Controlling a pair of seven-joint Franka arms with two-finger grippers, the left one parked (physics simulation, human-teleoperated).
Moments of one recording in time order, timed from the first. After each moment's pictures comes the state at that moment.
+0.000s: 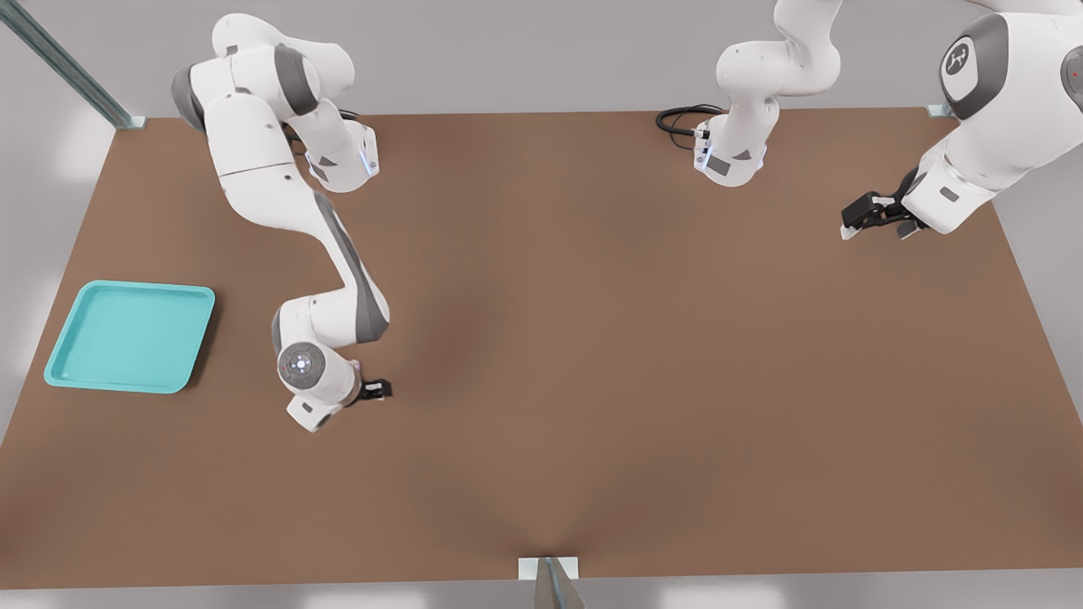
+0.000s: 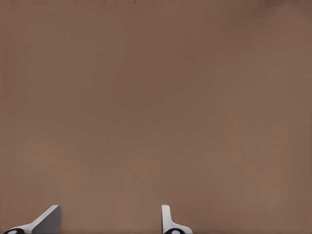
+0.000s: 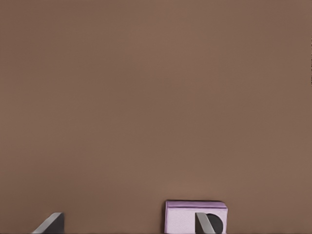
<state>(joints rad) 0.21 0.62 0.01 -1.67 -0.04 2.20 0.16</state>
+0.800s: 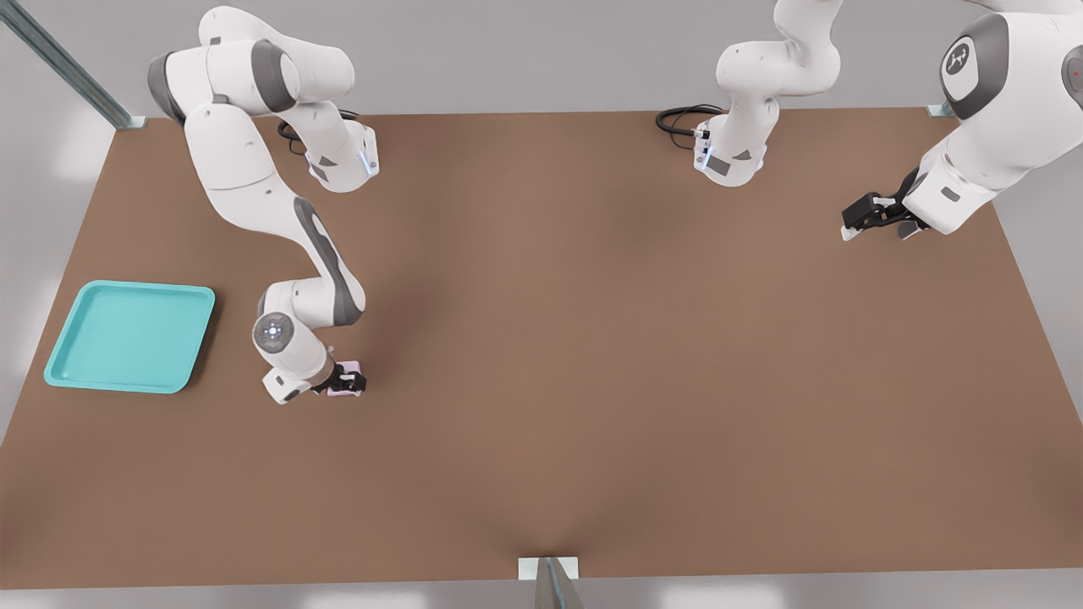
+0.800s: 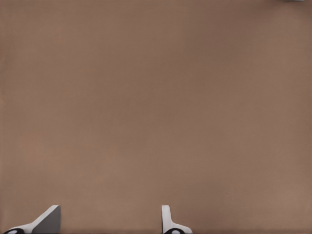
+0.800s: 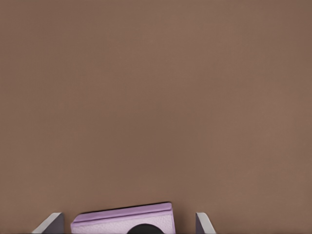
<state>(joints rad) 0.10 0.58 0.01 -2.00 -0.03 2.65 0.19</state>
